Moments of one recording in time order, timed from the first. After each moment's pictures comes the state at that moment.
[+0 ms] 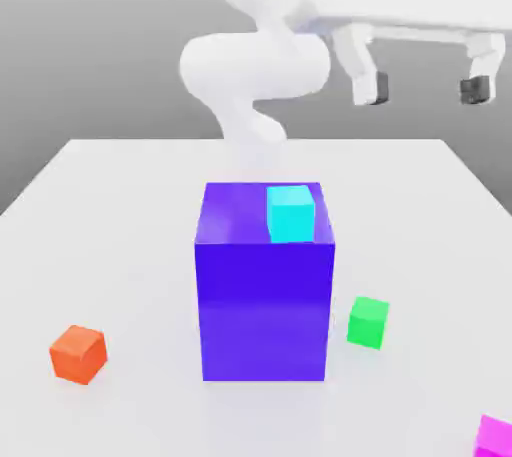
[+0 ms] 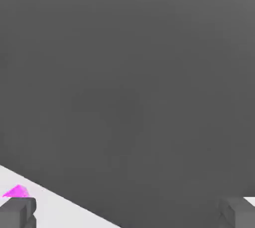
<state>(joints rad) 0.19 -0.16 0.06 -2.22 0.00 2.45 0.48</state>
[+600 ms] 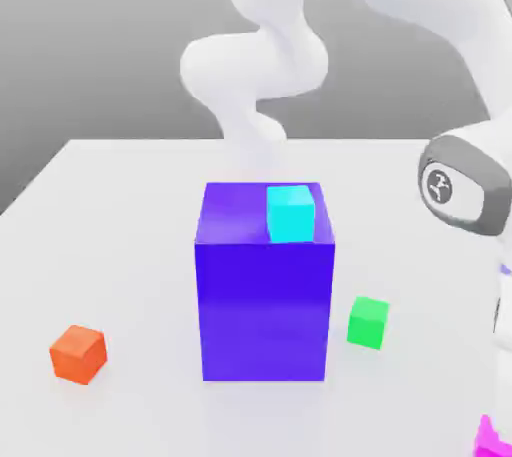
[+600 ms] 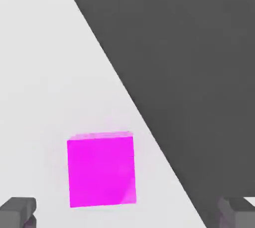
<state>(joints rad) 0.35 0.50 0.14 -2.13 -0.13 2.62 0.28</state>
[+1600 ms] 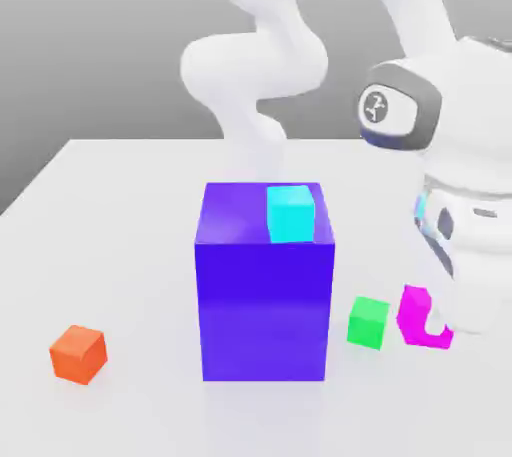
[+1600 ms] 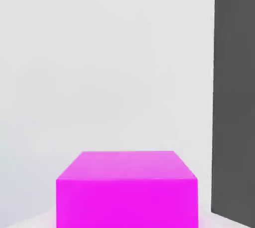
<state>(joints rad) 0.34 -0.03 0.09 -2.60 -0.32 2.60 -0.15</state>
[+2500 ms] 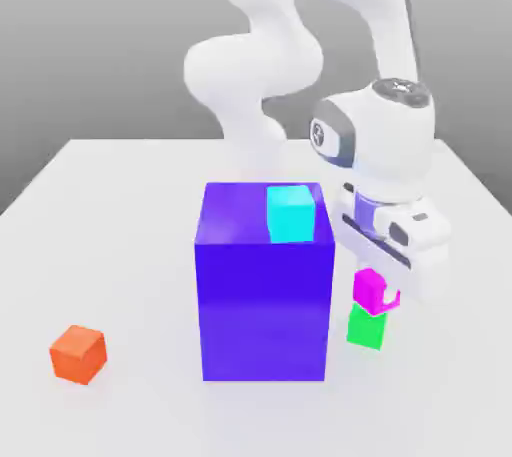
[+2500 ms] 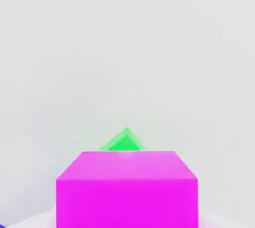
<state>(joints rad) 0.56 0.02 -0.03 -2.92 0.02 2.94 -0.76</state>
